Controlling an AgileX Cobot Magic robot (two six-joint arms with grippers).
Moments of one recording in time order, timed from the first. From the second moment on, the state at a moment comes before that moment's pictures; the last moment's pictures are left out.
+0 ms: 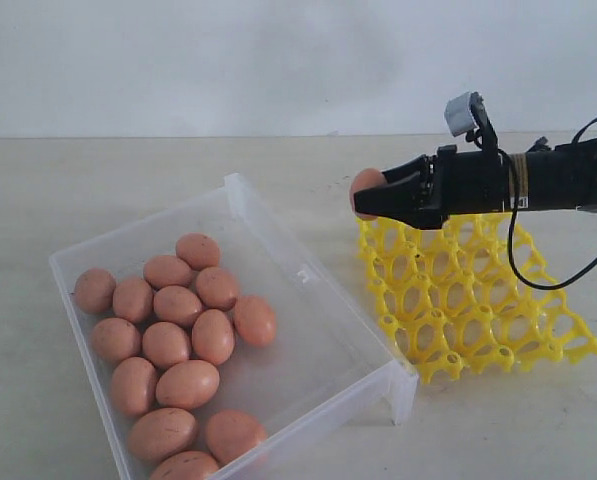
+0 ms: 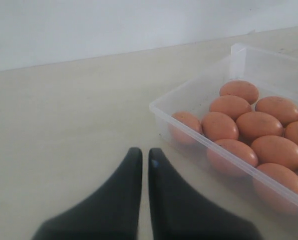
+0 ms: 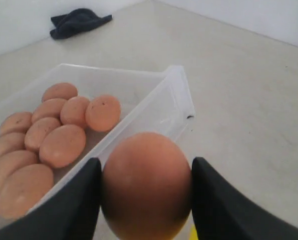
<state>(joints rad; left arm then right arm) -0.05 0.00 0.00 -0.14 0.36 0.25 -0.13 2.22 -1.27 -1.51 -1.20 0.98</state>
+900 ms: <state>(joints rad) -0.05 0.00 0.00 -0.14 0.36 0.25 -0.13 2.22 -1.27 -1.67 -1.01 0.94</state>
